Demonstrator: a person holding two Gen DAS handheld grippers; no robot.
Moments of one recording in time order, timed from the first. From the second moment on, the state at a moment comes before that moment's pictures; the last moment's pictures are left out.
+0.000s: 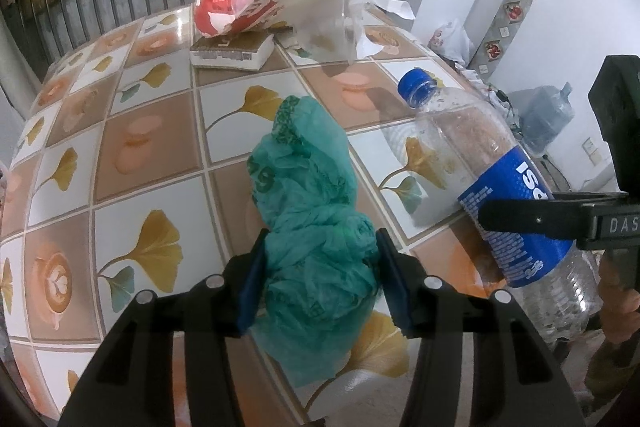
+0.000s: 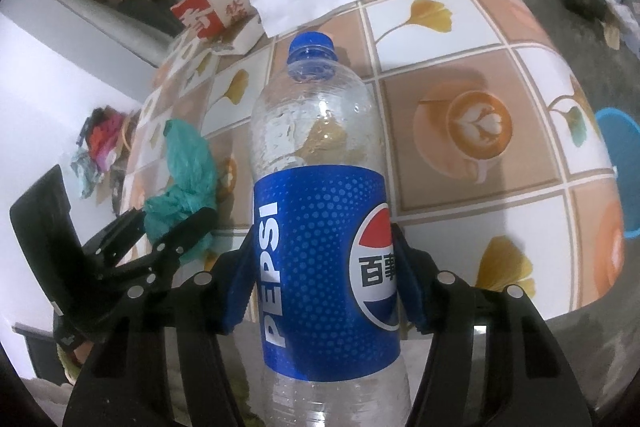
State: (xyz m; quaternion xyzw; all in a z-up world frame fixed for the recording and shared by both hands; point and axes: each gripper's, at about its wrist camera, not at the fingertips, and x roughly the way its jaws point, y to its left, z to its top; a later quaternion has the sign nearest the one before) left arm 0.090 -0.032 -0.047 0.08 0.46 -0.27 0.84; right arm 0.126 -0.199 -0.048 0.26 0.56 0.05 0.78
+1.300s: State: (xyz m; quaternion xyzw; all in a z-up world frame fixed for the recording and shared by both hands) left arm 0.058 -0.060 -0.003 0.12 0.40 -0.27 0.86; right arm 0.076 -0.250 -0.019 0.31 0.51 0.04 0.80
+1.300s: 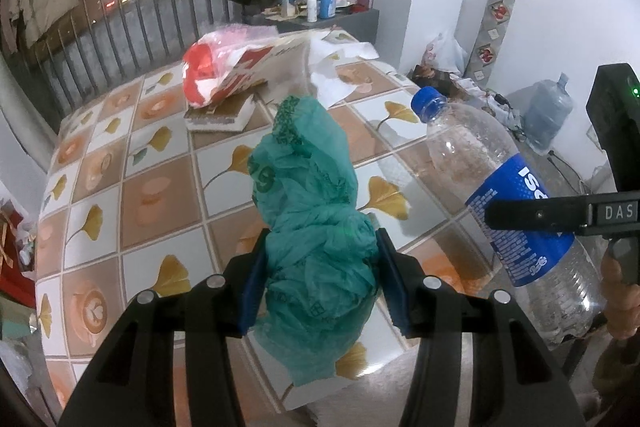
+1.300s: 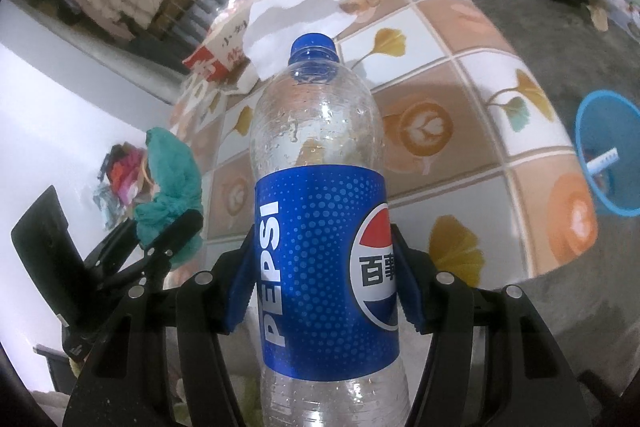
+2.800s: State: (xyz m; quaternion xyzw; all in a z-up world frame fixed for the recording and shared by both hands) left arm 0.073 -0.475 -0.053 0.21 0.53 -0.50 0.65; right arm -0.119 -0.513 -0.134 0.67 0.31 -0.16 0.66
